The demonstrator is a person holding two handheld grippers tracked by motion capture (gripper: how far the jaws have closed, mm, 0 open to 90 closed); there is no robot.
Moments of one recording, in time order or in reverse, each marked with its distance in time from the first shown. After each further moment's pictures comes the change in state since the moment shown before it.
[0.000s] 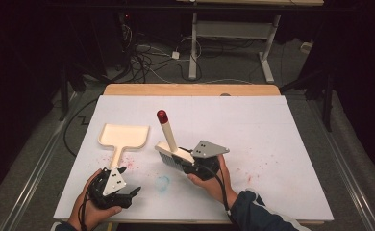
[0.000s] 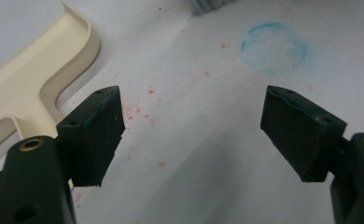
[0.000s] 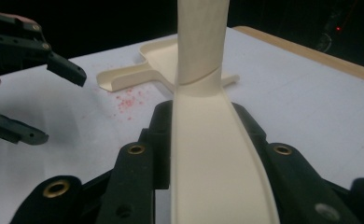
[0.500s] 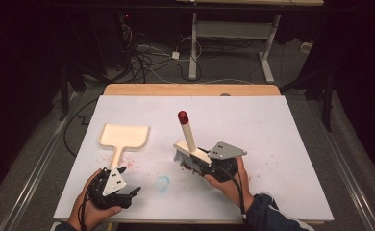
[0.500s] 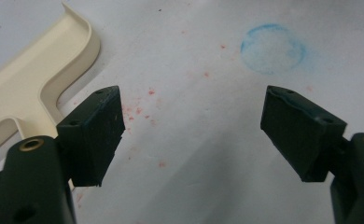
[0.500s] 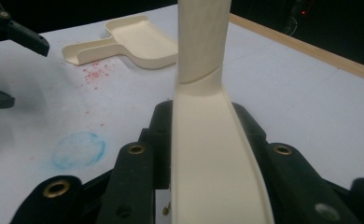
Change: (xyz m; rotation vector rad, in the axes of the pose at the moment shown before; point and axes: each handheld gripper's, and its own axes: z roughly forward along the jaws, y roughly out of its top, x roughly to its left) left arm 0.000 0.001 -0.001 0.005 -0.006 -0.004; right arm -0.020 -0.007 -0.043 0.070 -0.093 -0.014
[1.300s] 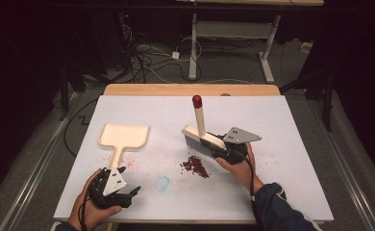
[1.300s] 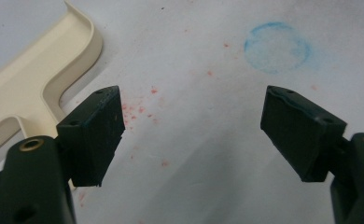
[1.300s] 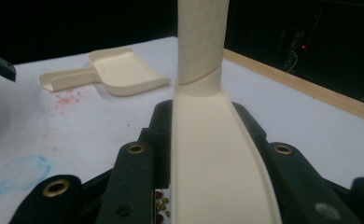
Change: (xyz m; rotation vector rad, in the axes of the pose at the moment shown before) left arm 0.001 0.000 0.001 0.005 0.009 -0.004; right arm -0.063 -0.010 0.016 -0.150 0.044 -0.007
